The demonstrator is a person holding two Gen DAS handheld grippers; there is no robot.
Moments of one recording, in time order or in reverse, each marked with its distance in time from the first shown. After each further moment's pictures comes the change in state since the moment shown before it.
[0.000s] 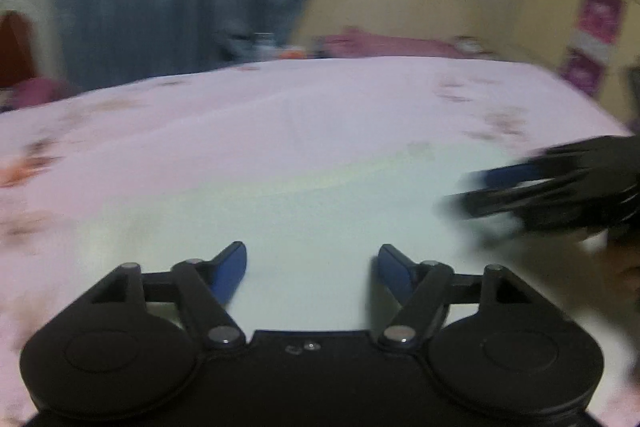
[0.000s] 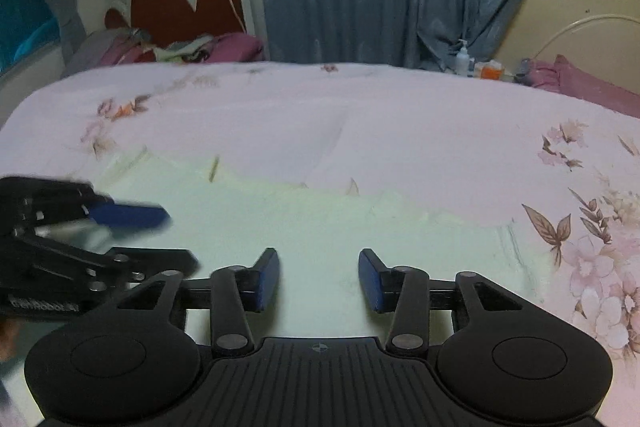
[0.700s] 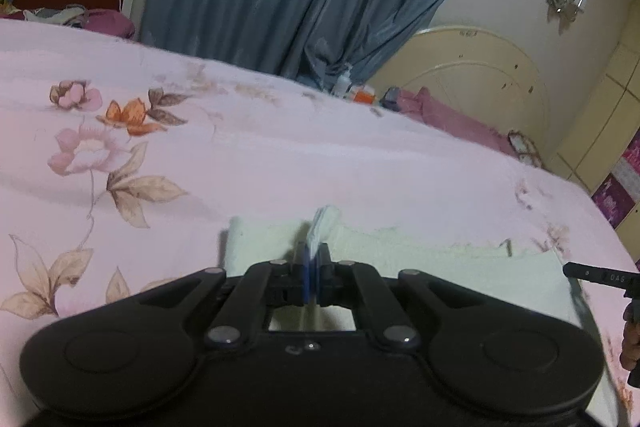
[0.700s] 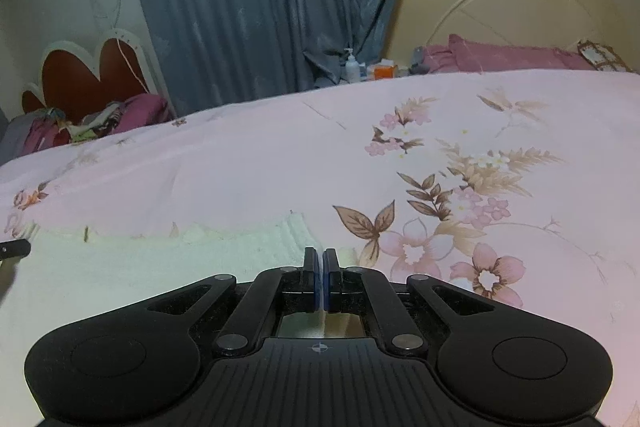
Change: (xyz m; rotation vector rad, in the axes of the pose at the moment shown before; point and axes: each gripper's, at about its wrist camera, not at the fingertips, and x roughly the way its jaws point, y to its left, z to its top) left arm -0.004 0.098 -0.005 -0.365 -0.078 -0.018; right arm -0.028 -0.099 -0.009 0.275 -0.089 -0.129
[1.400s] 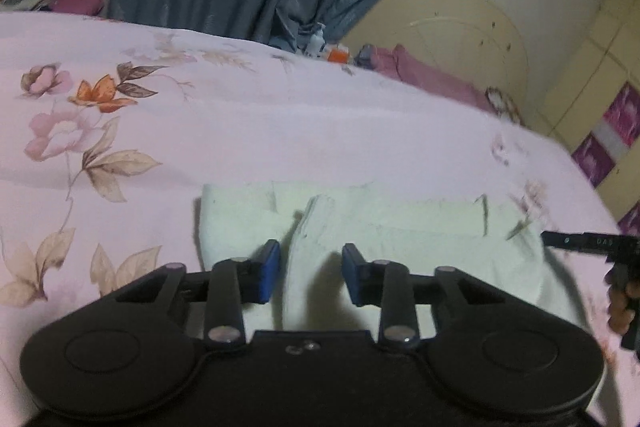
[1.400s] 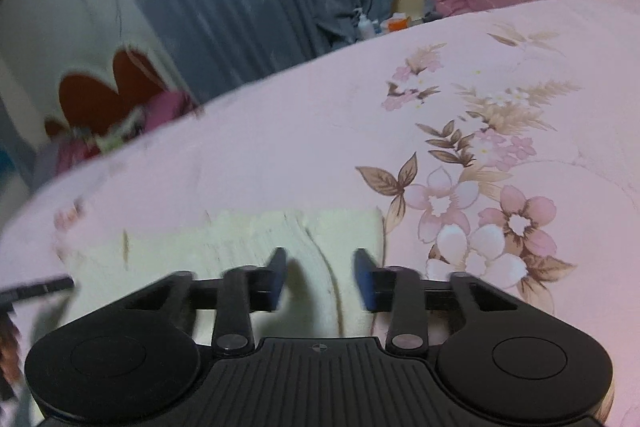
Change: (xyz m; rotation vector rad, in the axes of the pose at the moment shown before) left arm 0.002 -0.005 0.004 0.073 0.131 -0.066; right arm 0.000 -0.007 0.005 0.105 0.111 0.132
